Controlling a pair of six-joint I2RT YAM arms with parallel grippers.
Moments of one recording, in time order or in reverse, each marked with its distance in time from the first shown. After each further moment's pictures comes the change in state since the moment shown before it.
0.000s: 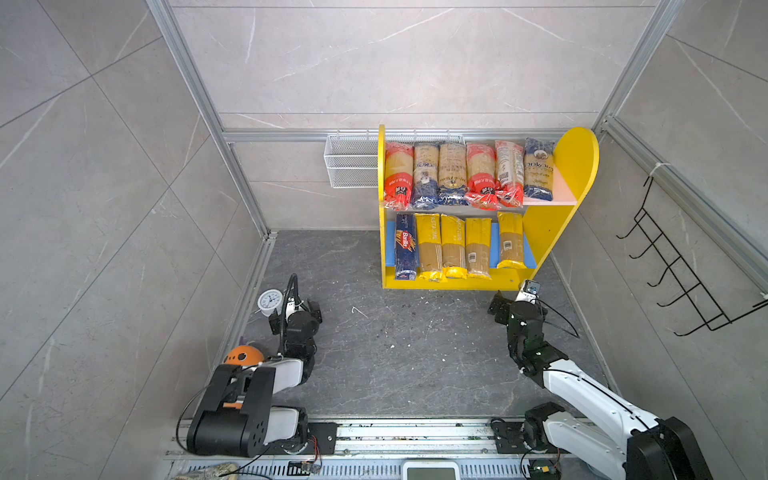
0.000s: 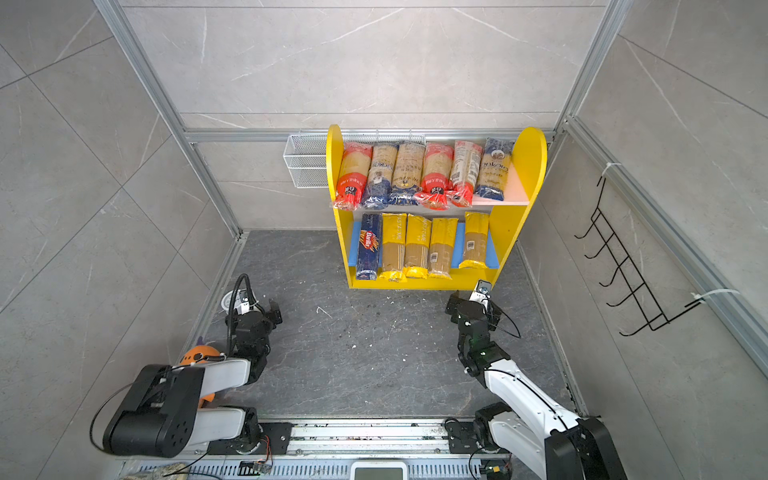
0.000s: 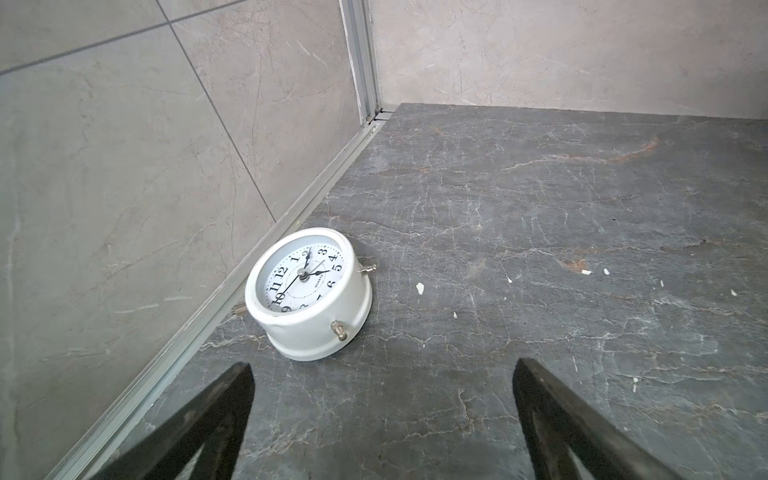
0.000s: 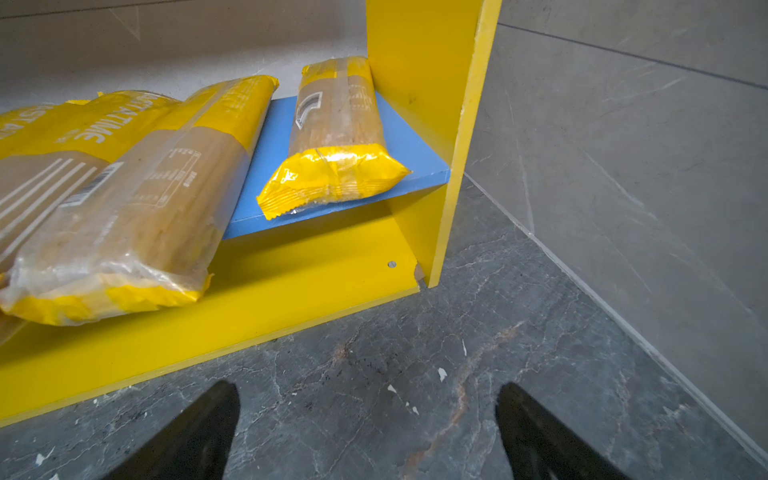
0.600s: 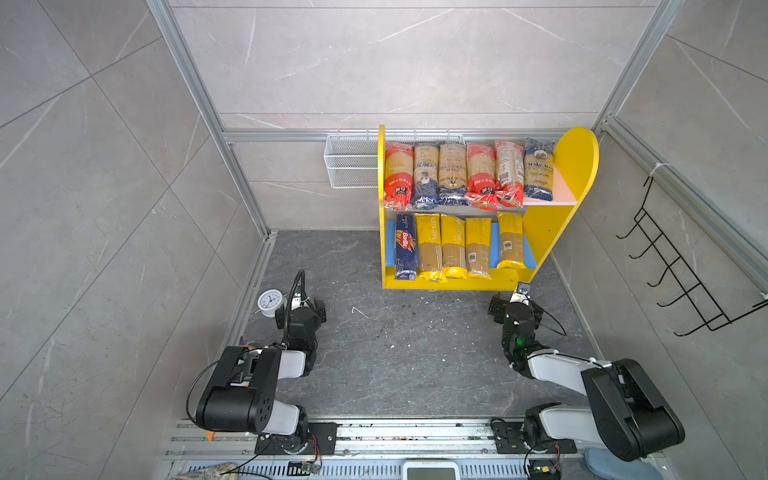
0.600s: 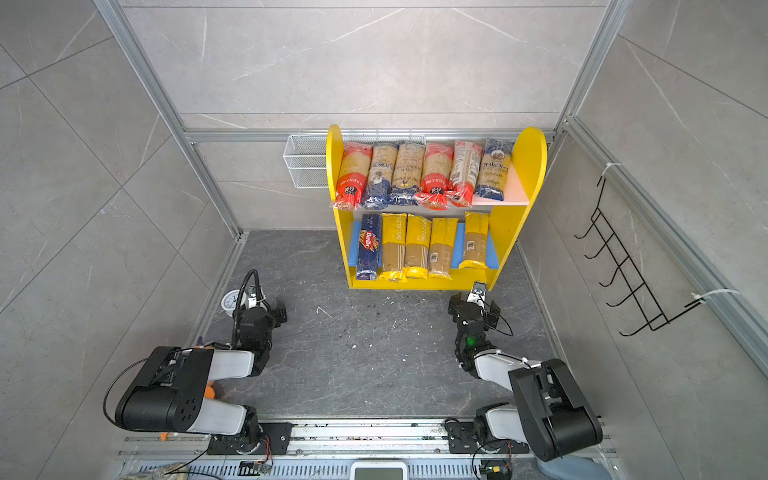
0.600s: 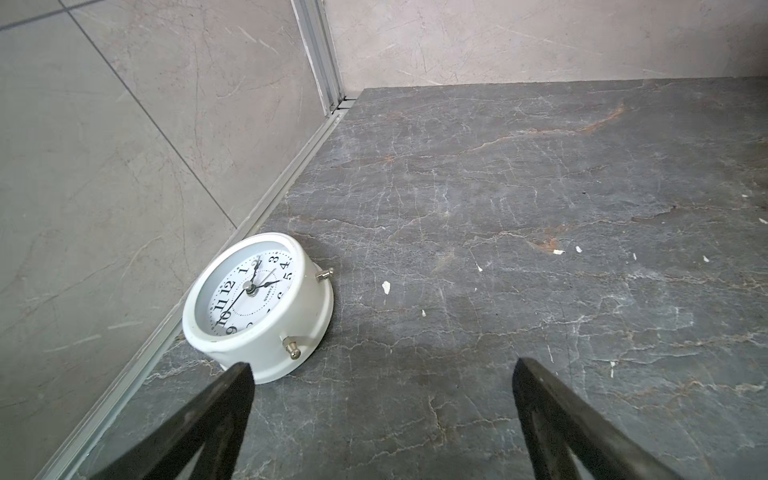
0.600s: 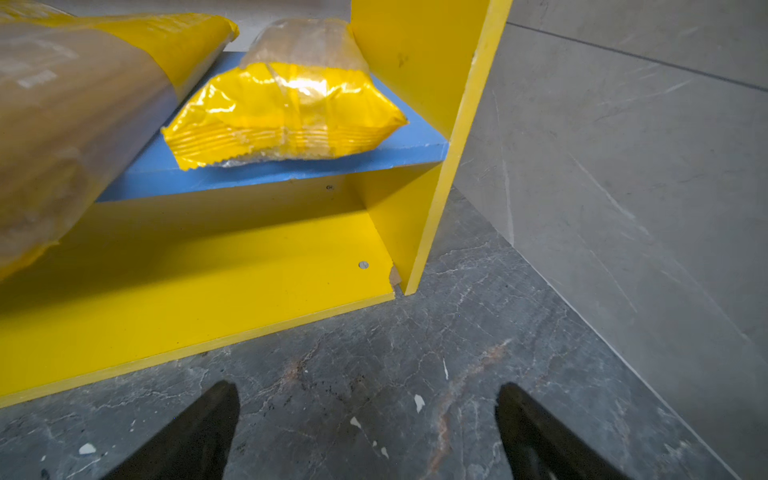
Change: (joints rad) left arm 0.029 0.066 0.055 -0.014 0.112 0.032; right arm -0.084 0.346 -0.089 0.479 -0.005 -0.164
